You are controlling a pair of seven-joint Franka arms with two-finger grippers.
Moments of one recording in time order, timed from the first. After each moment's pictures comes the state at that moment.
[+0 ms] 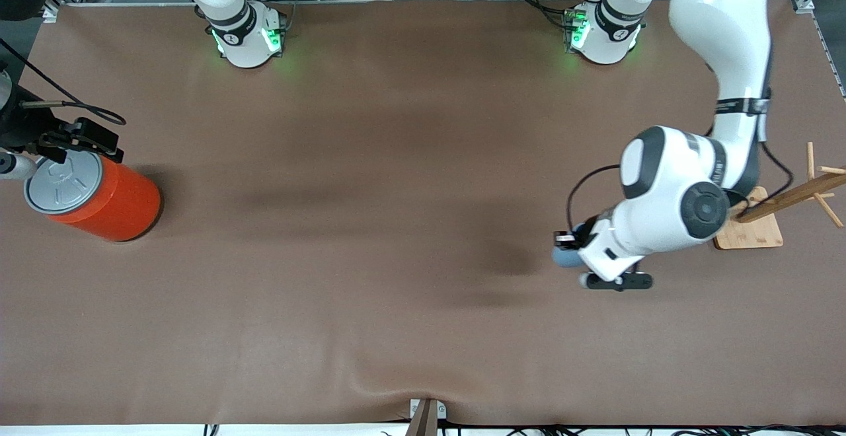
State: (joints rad) left arm -0.24 0.55 0.00 -1.44 -0.19 1.91 -0.20; right arm -0.06 0.06 0.06 -1.54 0.01 1.58 0.02
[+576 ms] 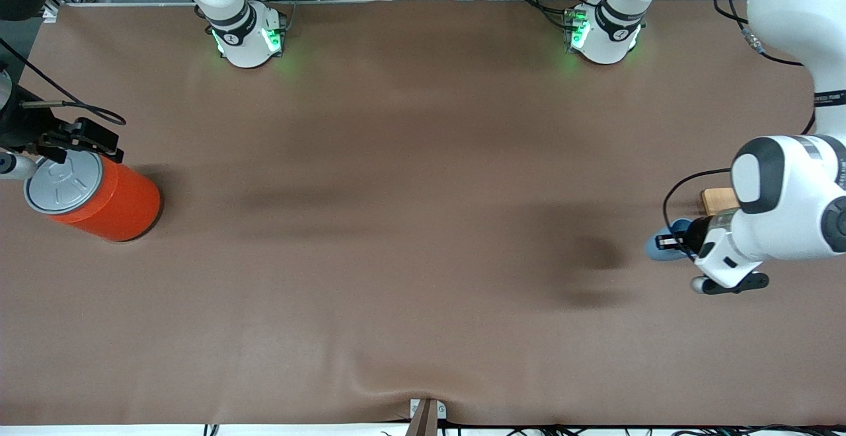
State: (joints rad) left arm 0.00 0.52 0.00 -1.53 -0.13 1.87 -0.07; right arm -0.06 0.06 0.06 -1.54 0.01 1.58 0.02
